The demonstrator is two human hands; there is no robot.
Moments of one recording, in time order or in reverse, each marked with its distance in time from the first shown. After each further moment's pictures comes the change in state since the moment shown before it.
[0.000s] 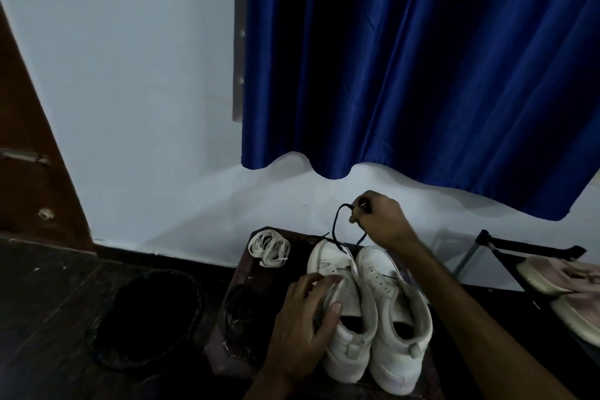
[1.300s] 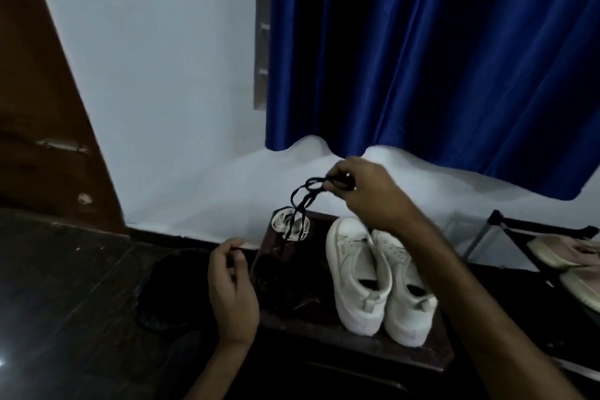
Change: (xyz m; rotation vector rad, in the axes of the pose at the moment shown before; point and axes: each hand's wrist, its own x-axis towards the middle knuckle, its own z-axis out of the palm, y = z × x) left_hand -0.033 -0.020 -0.094 -0.291 0.678 -0.302; right_hand -0.082 -0.105 -0.019 0.030 -0.027 -0.449
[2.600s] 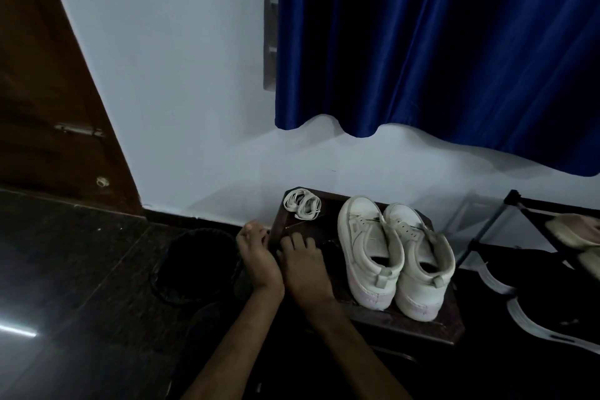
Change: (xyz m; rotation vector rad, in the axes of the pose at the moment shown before) left_hand 0.018 -0.029 0.040 -0.438 0.226 -0.571; right_hand -0.084 0.033 0.219 -0.429 0.006 0.020
